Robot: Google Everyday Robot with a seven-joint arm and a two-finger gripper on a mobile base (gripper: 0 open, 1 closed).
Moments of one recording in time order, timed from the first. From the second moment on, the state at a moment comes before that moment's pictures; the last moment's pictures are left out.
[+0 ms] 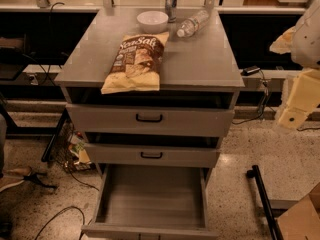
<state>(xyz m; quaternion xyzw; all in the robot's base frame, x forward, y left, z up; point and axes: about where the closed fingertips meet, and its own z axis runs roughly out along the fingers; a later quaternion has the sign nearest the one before) 0.438 -0.215 0.981 -0.60 0.78 -0.04 0.17</state>
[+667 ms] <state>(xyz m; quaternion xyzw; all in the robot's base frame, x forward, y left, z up) 0.471 -0.201 0.980 -0.57 0.79 -0.02 0.20</state>
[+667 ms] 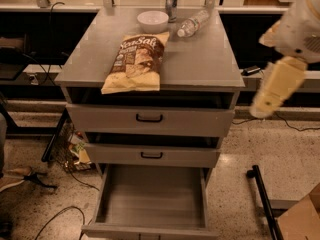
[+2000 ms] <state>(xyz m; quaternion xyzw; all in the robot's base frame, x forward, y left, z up) 0.594 -0.128 0.964 -0.46 0.83 0.09 0.29</state>
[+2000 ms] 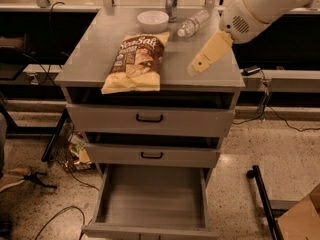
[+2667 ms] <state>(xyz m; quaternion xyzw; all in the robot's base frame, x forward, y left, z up) 0.676 -0.039 0.948 -0.38 0.86 0.16 0.29</state>
